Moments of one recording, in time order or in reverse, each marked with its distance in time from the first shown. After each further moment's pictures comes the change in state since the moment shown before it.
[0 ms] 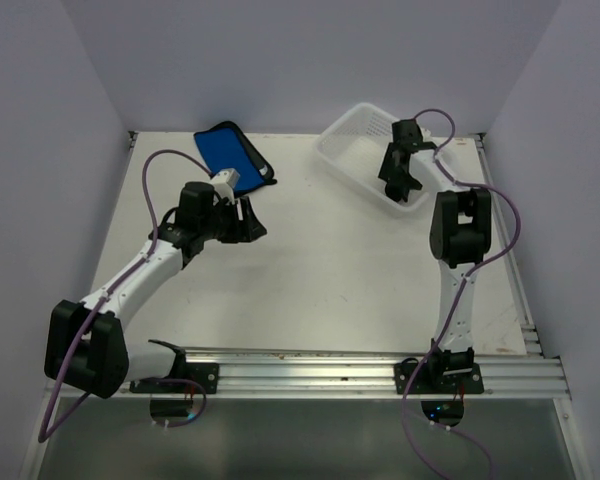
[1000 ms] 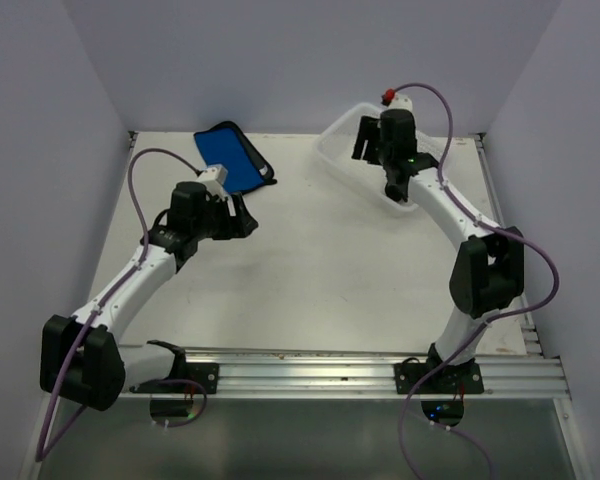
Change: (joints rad) left arm 0.018 -0.053 -0.004 -0.011 -0.086 0.000; right arm 0.155 -0.496 -0.353 0.372 -0.109 -0.098
